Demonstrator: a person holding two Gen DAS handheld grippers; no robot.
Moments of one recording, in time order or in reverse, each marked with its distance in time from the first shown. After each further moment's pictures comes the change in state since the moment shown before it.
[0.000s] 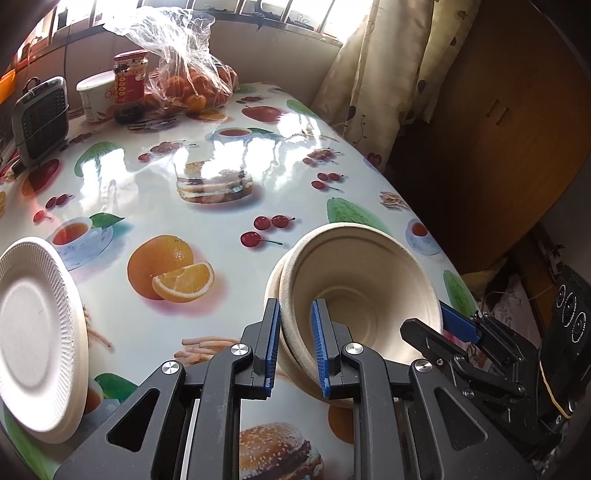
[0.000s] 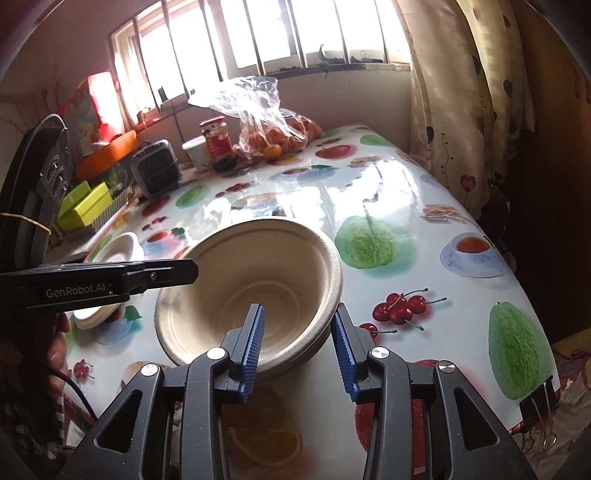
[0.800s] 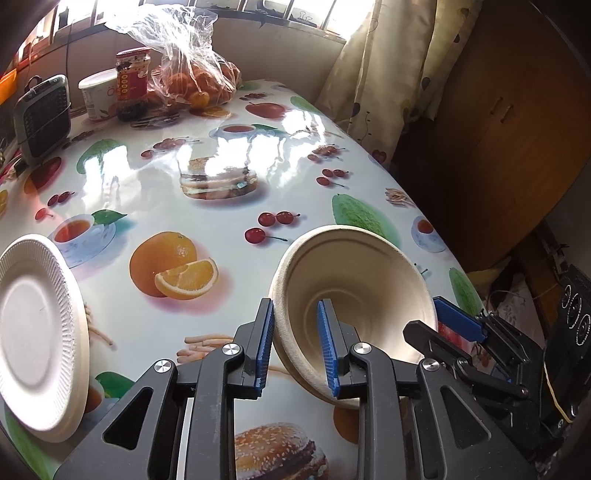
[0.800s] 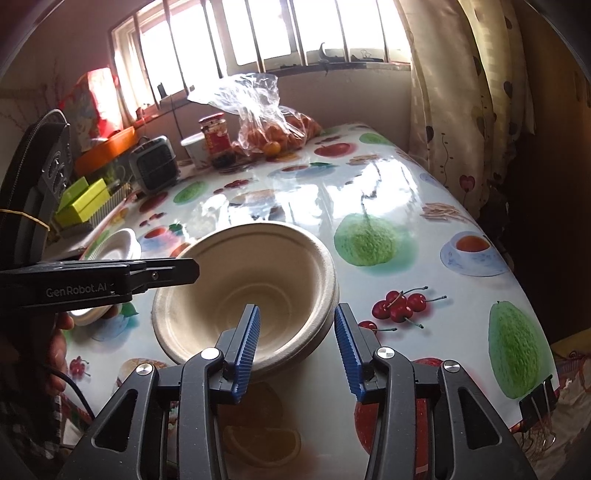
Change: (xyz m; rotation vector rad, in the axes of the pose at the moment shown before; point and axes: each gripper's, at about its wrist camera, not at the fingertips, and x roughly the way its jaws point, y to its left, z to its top) left arm 0.003 0.001 -0.002 -0.001 0.007 0.021; right arm 0.004 0.001 -0.003 -0.008 0.008 -0.011
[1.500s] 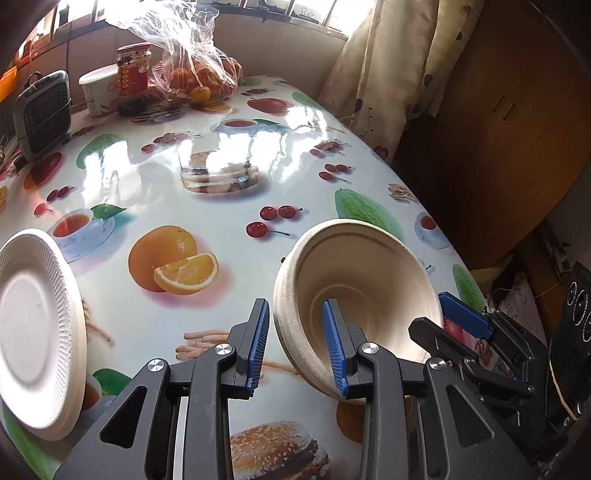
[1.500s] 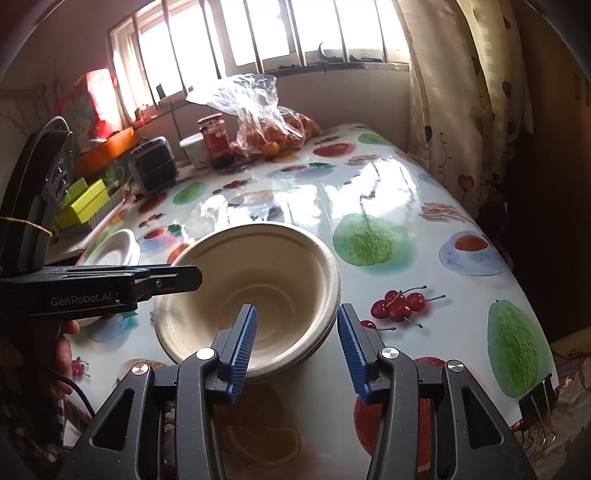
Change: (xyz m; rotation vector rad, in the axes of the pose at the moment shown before) left arm 0.004 0.001 -0.003 -0.009 0.008 0.002; right arm 0.000 -0.001 0.000 -0.001 0.001 -0.004
